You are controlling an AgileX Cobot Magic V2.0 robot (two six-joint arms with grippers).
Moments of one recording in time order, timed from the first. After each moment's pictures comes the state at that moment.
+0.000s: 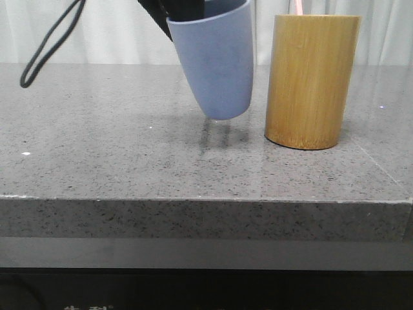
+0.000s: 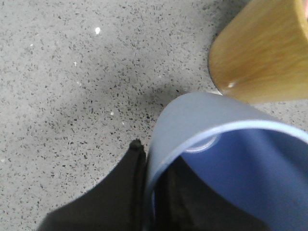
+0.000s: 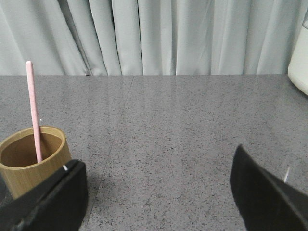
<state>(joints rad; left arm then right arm) -0.66 1.89 -1.93 -0.07 1.25 0.06 -0.02 0.42 -0.64 0.09 0.44 0.00</state>
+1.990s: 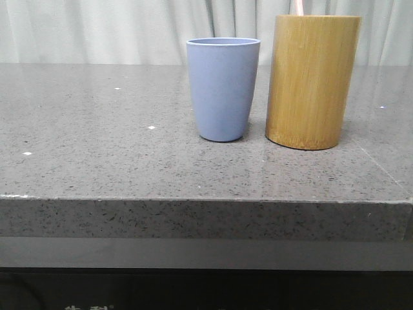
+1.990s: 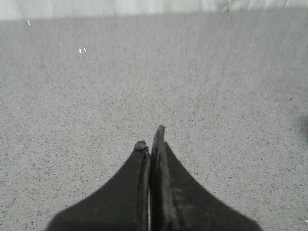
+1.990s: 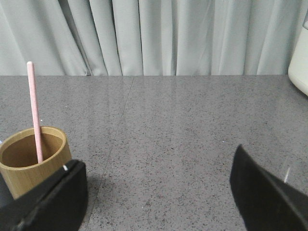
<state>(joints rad) -0.16 0.58 -0.78 0.03 0.64 -0.01 -0.02 0.42 -0.64 0.09 0.44 0.00</state>
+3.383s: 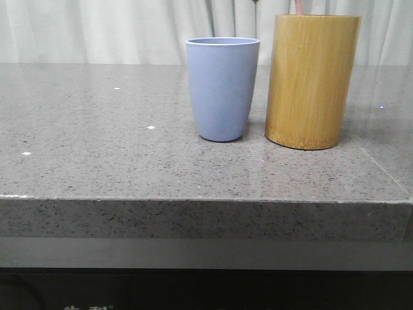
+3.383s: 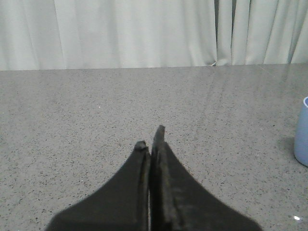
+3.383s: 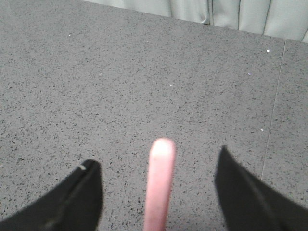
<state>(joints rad) -0.16 0.15 -0.54 0.03 0.59 -0.01 0.37 1.53 -1.23 0.08 0.19 0.00</state>
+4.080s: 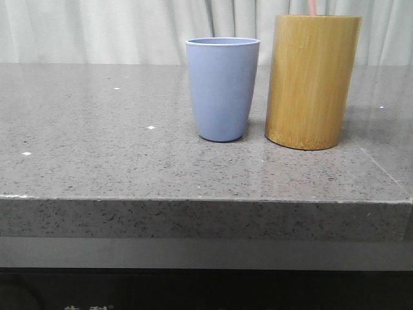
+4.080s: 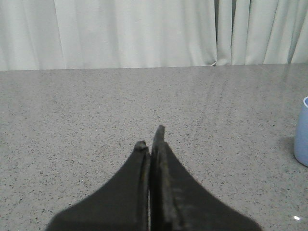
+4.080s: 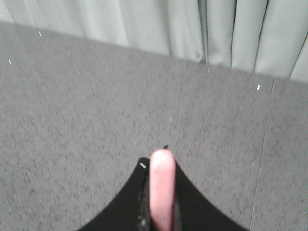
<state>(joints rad) -0.16 0.15 -0.54 0.03 0.59 -0.01 0.37 1.45 -1.24 0.08 0.14 0.00</state>
